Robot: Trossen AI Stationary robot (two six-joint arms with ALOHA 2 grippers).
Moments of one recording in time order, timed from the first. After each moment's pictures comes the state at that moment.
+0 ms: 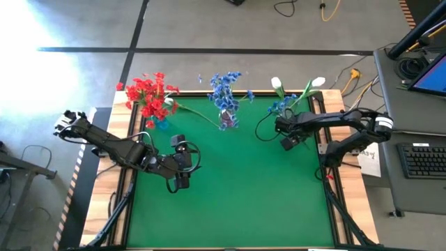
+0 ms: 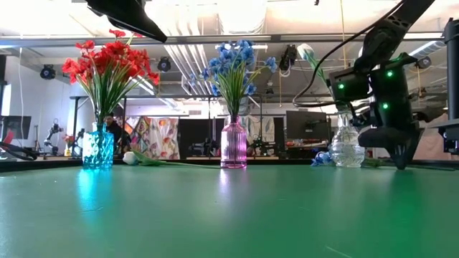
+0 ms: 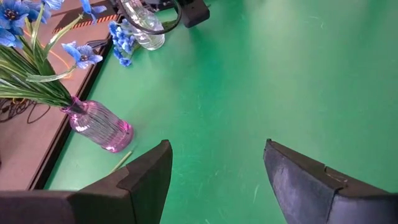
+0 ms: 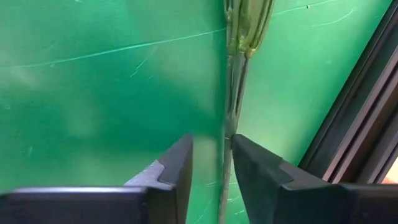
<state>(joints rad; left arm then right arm) -0.42 1.20 0.94 -0.47 -0.59 -0.14 -0.47 1.44 0.62 -0.90 0.31 0.62</state>
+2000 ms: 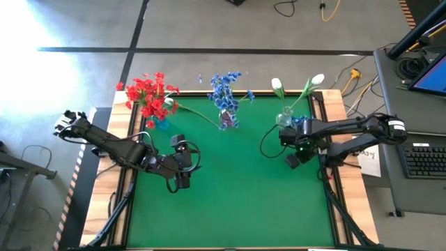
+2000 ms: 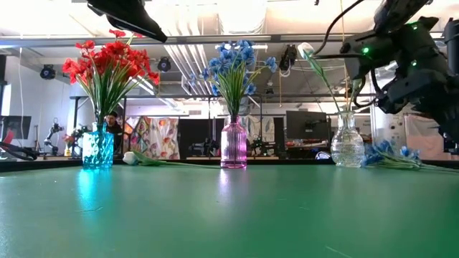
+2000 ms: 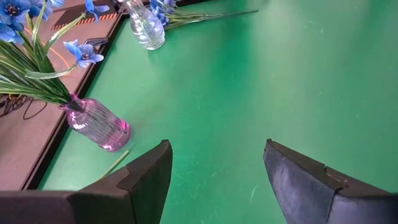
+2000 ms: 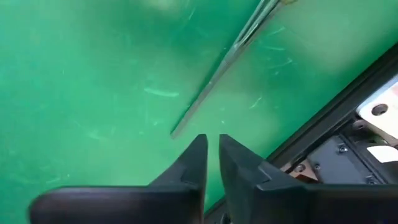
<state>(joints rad) -0.42 1.20 0.94 -0.47 -0.59 -0.17 -0.18 1.25 0.70 -1.21 -0.23 0.85</state>
